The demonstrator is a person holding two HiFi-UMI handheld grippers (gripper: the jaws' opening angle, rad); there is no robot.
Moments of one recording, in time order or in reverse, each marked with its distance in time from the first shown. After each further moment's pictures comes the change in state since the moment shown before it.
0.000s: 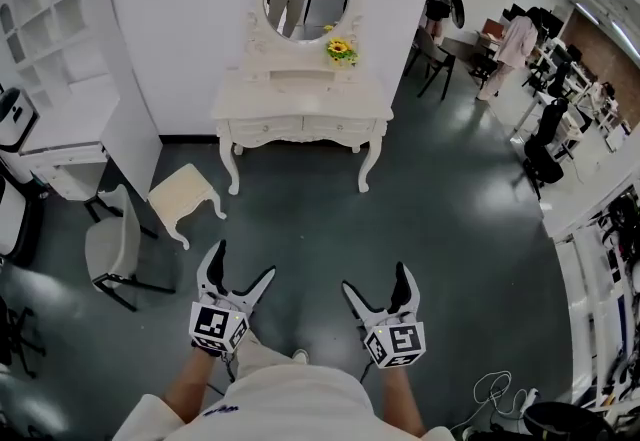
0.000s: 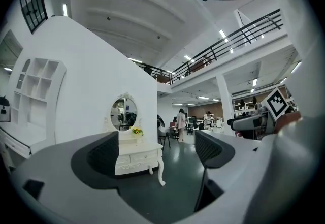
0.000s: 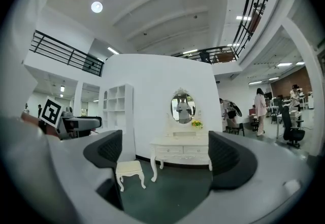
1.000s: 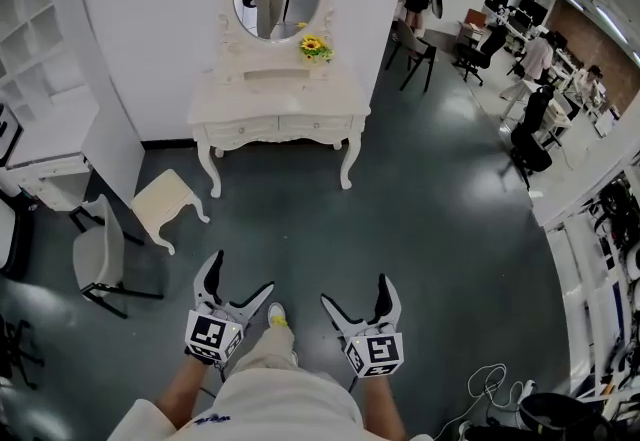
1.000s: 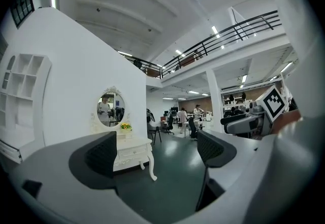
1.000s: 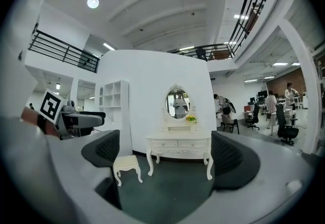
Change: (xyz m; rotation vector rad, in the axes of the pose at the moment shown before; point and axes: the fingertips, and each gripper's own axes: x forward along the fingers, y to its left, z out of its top) left arm 0.032 -0.063 -0.014 0.047 0.065 -0.117; right arm -0.021 -0.030 -0.025 0.010 0.040 -0.047
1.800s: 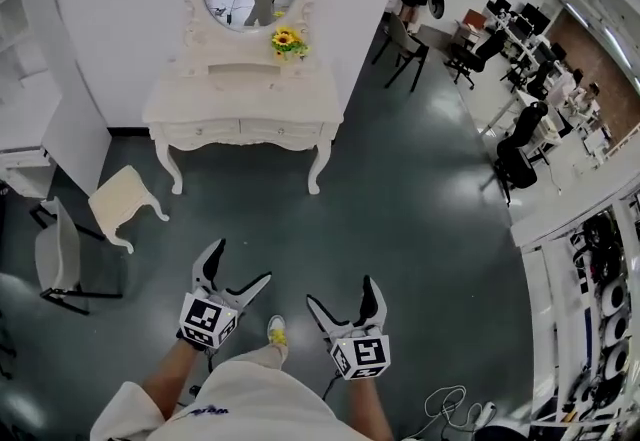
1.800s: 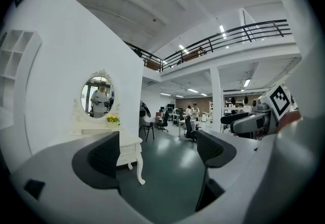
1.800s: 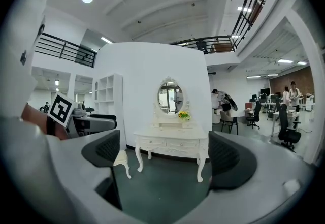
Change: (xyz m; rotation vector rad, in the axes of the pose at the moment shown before) left arm 0.225 -0.021 -0.017 -0.094 0.066 -0.051; right arm 0.100 -0.164 0.012 -0.014 0.083 0.017
